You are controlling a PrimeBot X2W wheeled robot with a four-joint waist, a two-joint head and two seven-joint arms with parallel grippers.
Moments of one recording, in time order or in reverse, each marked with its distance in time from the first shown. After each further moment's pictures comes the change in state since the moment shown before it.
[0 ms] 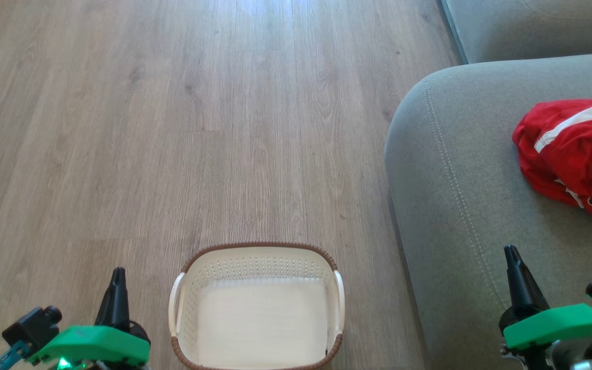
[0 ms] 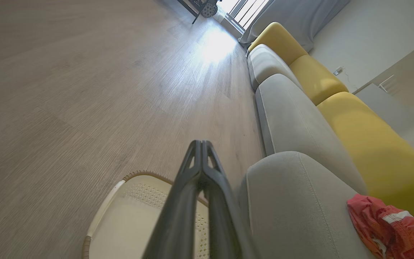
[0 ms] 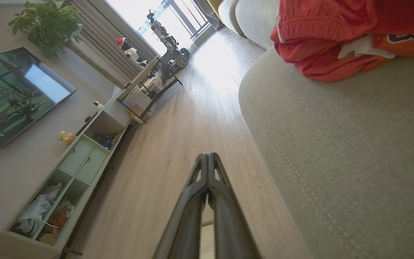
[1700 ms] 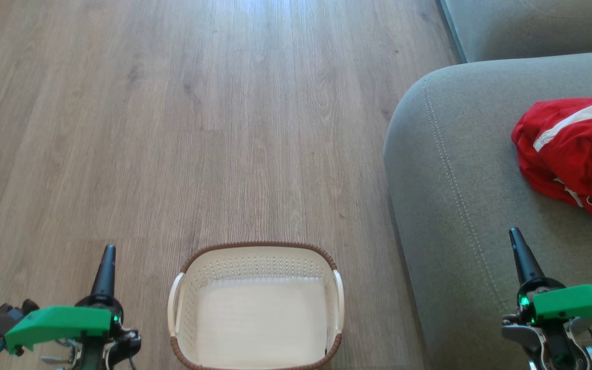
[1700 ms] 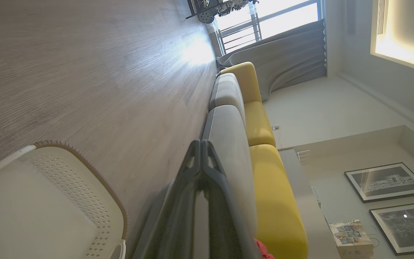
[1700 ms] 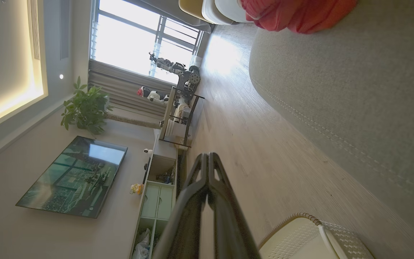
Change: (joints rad) left arm -0.075 -0.010 0.063 0.014 -0.548 -0.035 0.143; right arm -0.079 0.049 -0.074 0.040 0.488 0.000 0.142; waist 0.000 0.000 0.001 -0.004
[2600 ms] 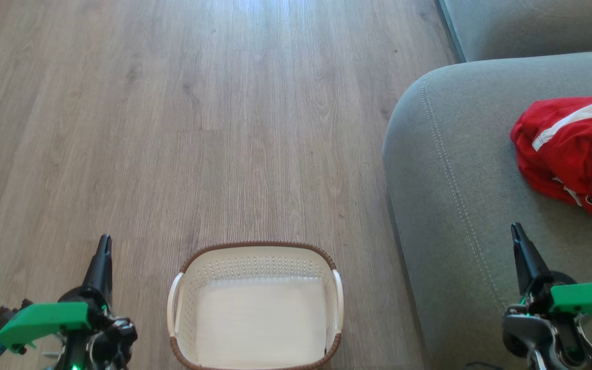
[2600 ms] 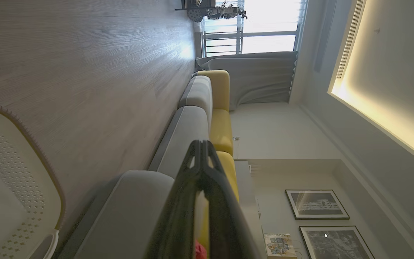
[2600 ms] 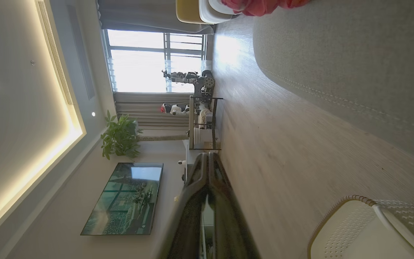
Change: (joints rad) left arm -0.029 -0.008 0.032 0.007 -0.292 -0.026 0.077; right arm -0.028 0.030 -0.047 0.020 0.256 0.000 0.079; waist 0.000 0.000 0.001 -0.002
